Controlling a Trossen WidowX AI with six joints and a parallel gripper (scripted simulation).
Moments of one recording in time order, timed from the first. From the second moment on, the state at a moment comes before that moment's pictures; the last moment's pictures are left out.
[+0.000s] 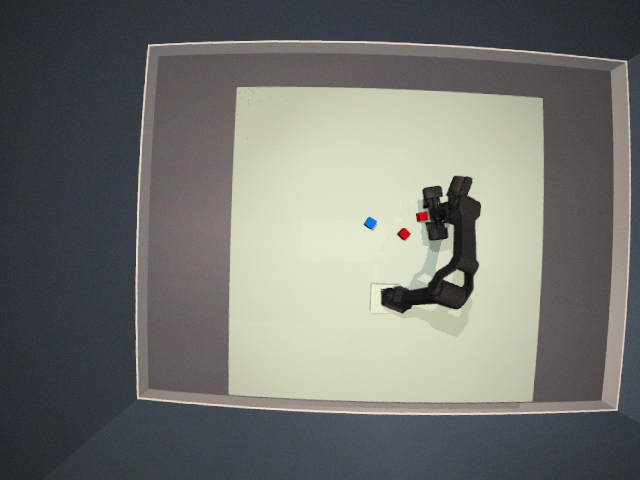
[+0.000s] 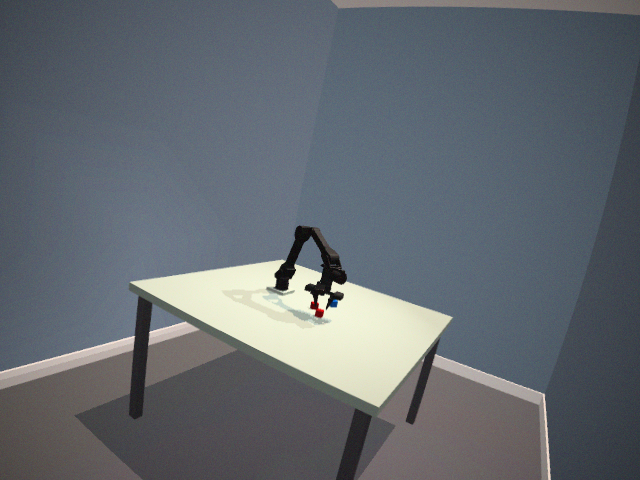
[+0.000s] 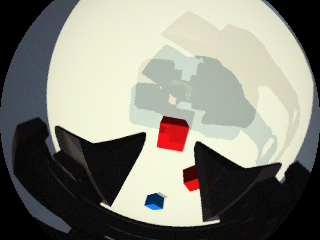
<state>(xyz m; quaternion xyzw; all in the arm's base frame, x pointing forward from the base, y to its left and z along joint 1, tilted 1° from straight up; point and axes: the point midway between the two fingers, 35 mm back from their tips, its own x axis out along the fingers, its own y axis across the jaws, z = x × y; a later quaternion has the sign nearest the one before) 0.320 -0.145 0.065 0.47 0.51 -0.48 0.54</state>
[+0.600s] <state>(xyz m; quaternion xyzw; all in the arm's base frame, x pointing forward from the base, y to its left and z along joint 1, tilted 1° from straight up) 0.319 -0.145 0.040 0.47 0.52 -0.48 0.53</state>
